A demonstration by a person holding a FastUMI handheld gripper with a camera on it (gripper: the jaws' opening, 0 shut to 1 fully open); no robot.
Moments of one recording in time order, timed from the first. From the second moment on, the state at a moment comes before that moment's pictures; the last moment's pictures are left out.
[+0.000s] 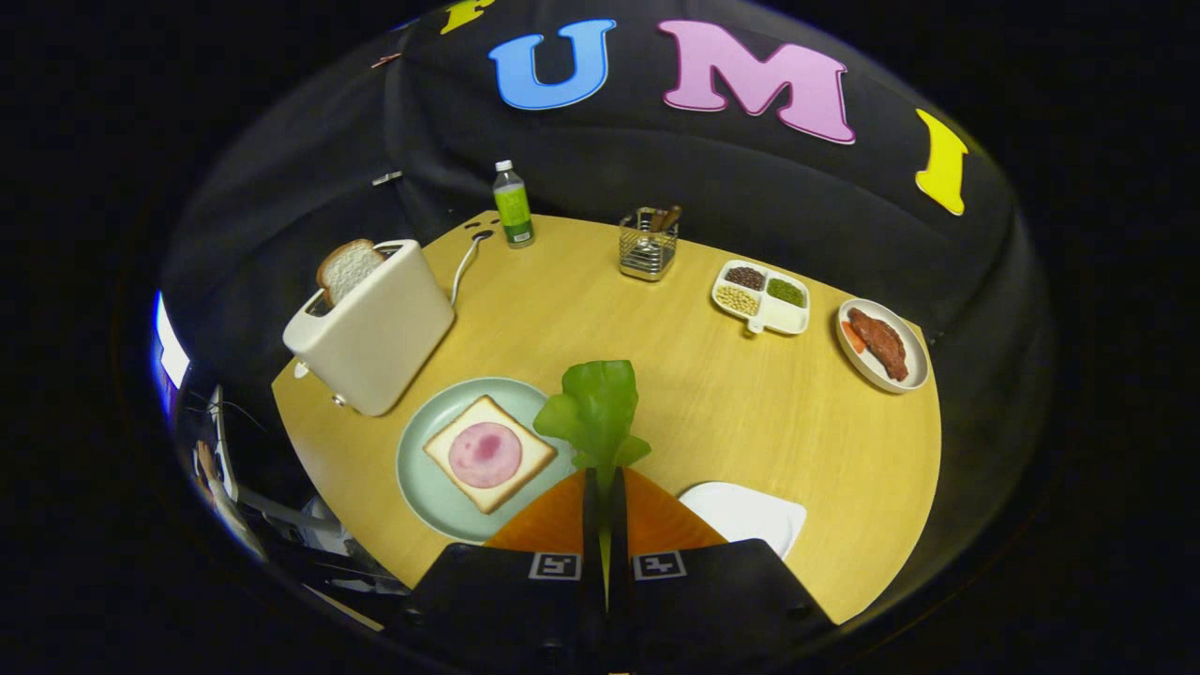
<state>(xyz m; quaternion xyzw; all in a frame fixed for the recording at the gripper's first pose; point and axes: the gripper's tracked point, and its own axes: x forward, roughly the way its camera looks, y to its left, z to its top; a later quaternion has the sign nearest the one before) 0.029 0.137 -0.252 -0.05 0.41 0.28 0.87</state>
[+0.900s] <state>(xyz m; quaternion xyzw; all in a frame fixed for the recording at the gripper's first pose) 0.007 0.256 -0.300 -0.15 0.42 0.36 0.82</state>
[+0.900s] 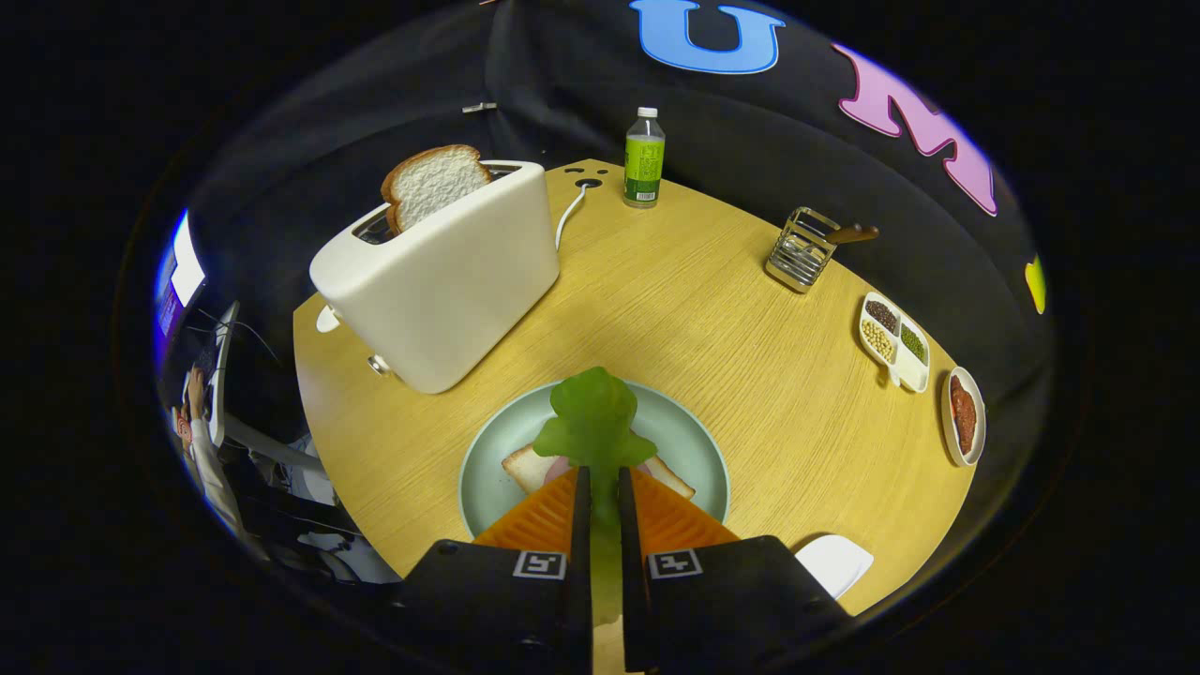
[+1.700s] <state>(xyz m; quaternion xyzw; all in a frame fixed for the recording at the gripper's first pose) 0.017 0.302 -0.241 -0.11 0.34 0.37 0.85</state>
